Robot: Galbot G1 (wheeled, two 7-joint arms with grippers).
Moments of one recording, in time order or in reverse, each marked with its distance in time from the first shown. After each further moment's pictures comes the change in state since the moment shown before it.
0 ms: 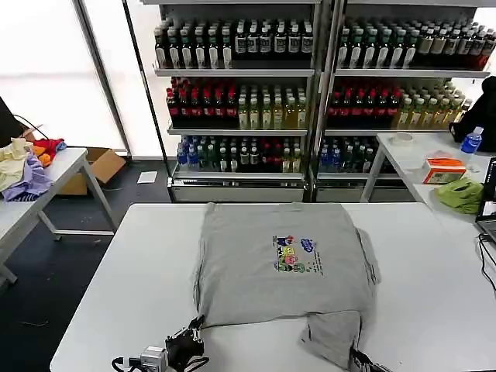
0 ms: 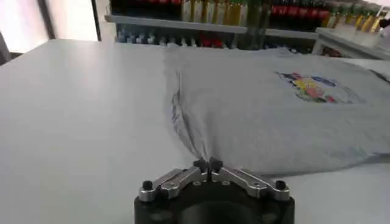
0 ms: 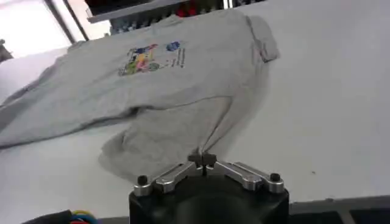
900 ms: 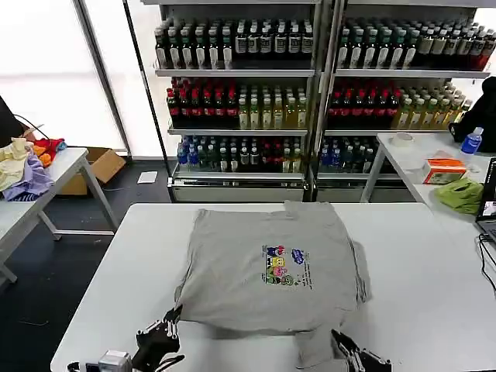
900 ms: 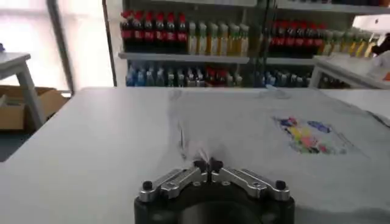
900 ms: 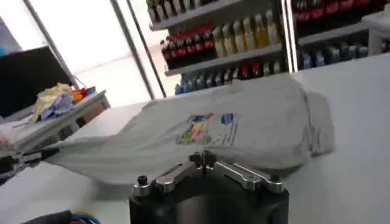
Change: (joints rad) left arm 0.061 0.089 -0.130 -0.174 -0.099 0.005 0.024; right arm 0.132 0.012 0.005 -0.019 0.025 0.192 -0.105
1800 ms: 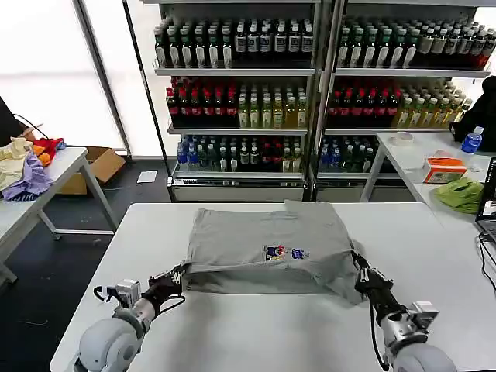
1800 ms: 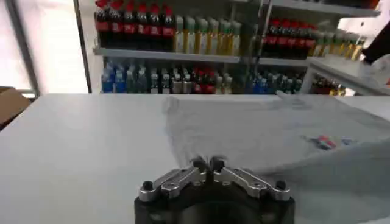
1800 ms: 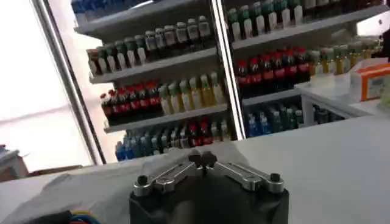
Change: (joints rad) left arm -0.513 0.185 0.113 0.446 -0.254 0.025 0.045; right arm 0.584 -0.036 -0.193 -0.391 -0.111 -0.057 0.218
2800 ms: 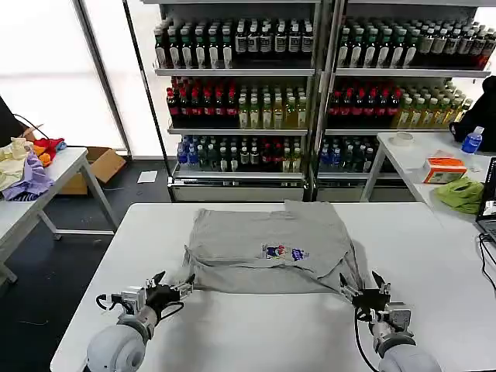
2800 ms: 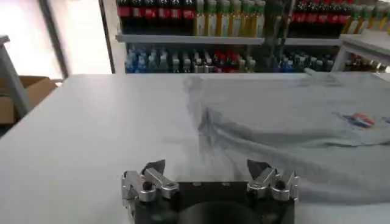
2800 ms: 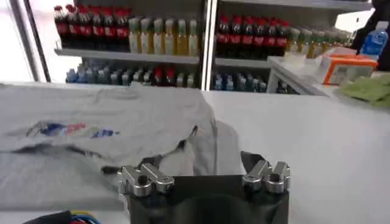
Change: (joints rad) left arm 0.106 -0.068 -0.003 -0.060 0.071 0.028 -0.096; right arm -0.154 0.014 0.016 0.091 -0.164 -0.188 0.142
